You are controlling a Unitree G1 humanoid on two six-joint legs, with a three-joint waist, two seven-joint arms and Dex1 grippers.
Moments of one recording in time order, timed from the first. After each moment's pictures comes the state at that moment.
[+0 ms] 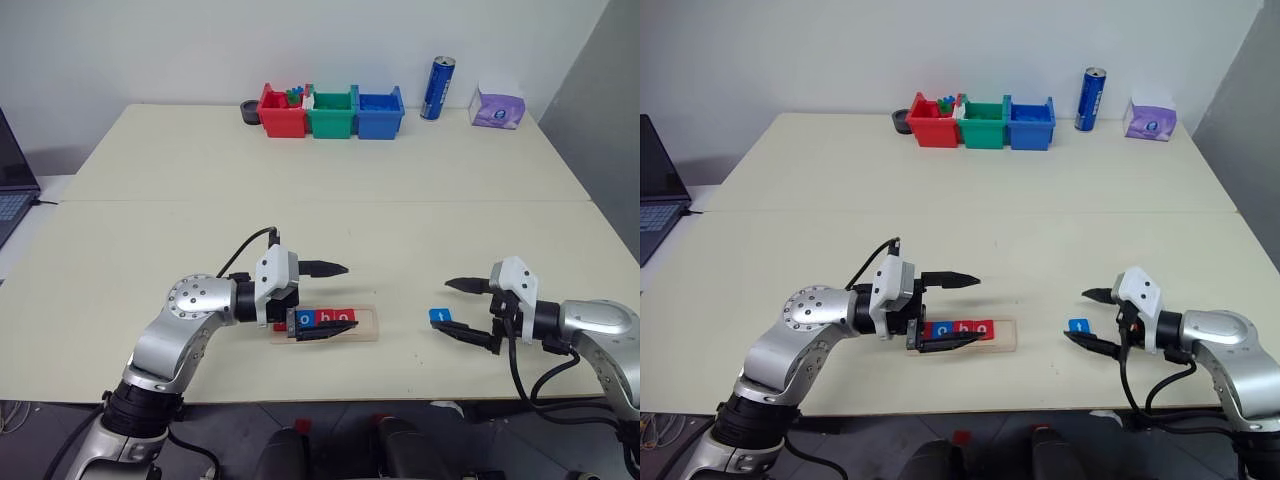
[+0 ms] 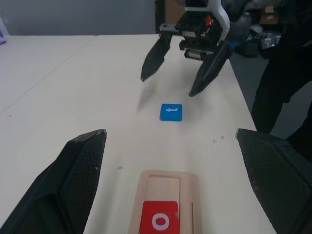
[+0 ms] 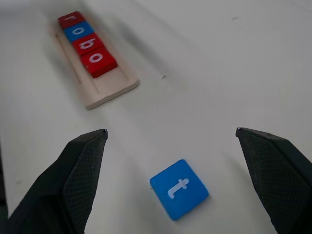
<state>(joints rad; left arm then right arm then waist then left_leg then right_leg) -0.32 0.57 -0.14 -0.27 -0.42 0.30 -1.13 -0.11 -0.77 -0.07 -0.24 0.37 0.42 1.11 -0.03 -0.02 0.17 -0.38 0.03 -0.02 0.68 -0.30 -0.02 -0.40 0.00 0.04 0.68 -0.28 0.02</state>
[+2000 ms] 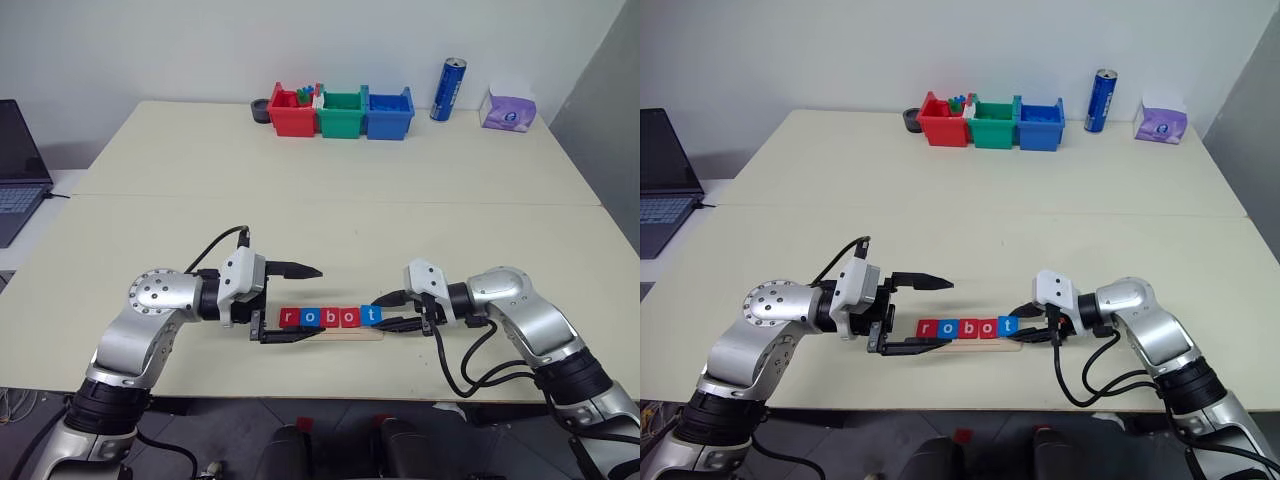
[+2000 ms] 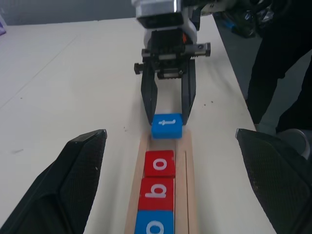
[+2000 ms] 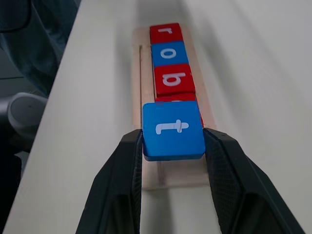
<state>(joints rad) -0.29 0.69 -0.06 -0.20 -0.46 0.20 -1.27 -0.46 -0.61 0.32 -0.05 0.21 0.36 1.22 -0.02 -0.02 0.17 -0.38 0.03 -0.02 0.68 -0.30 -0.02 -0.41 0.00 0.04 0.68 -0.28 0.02</state>
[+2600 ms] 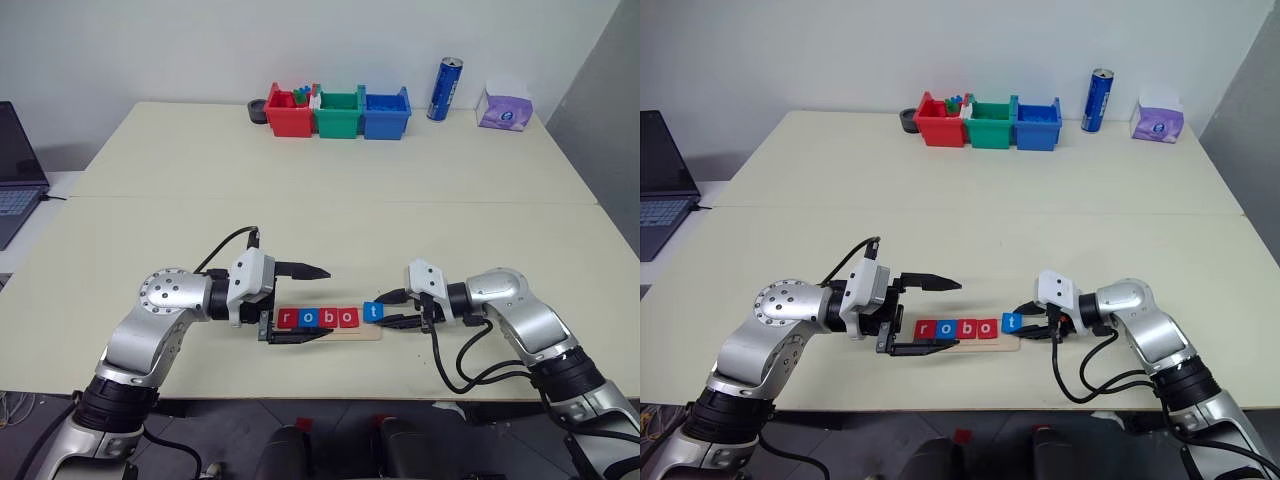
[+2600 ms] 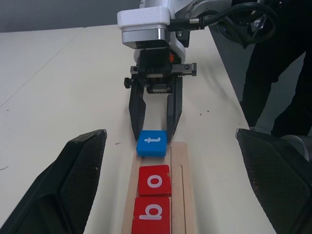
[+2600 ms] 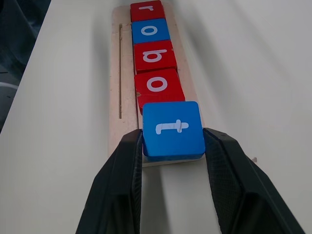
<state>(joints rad) -0.31 0.68 -0.09 -0.20 -0.45 0.19 -1.26 -0.47 -0.59 0.32 0.04 0.17 0.27 1.20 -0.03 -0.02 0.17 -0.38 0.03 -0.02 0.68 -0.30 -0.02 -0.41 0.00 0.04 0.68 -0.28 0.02</state>
